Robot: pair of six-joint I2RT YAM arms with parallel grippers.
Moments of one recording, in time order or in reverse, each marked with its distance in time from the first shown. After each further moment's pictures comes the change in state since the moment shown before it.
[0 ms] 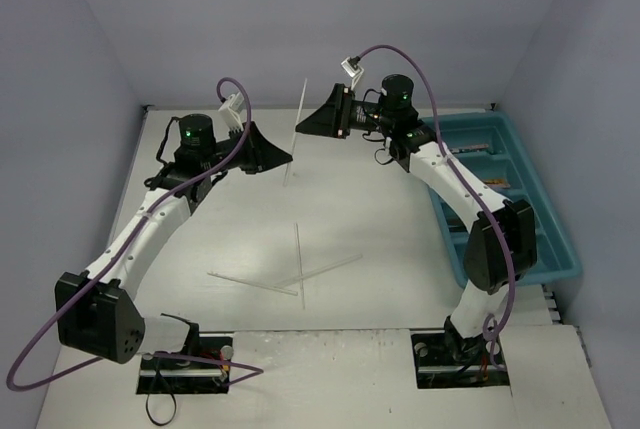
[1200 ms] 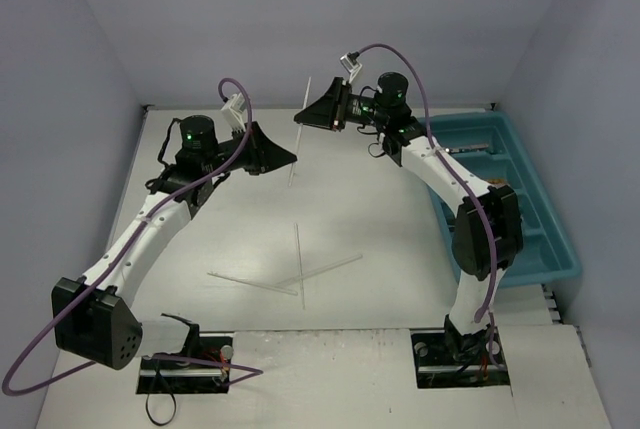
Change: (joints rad) left arm -0.029 -0.029 -0.009 0.033 -0.007 -0.039; right arm -0.015 0.114 0.049 0.151 0.018 0.134
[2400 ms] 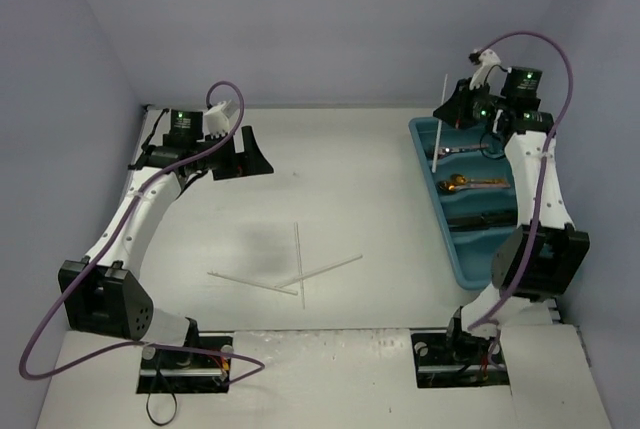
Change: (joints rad) left arm 0.147 0.128 0.196 -0.586 -0.120 0.326; right arm -0.618 -0.166 0.089 -0.833 0.125 -1.018
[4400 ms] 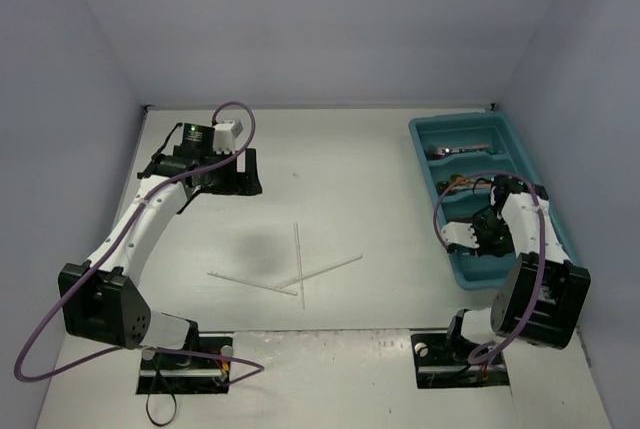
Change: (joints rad) left arm -0.055 -0.036 -0.079 -0.084 -0.310 0.154; right arm -0.089 -0.323 -0.714 -0.653 0.868 -1.869
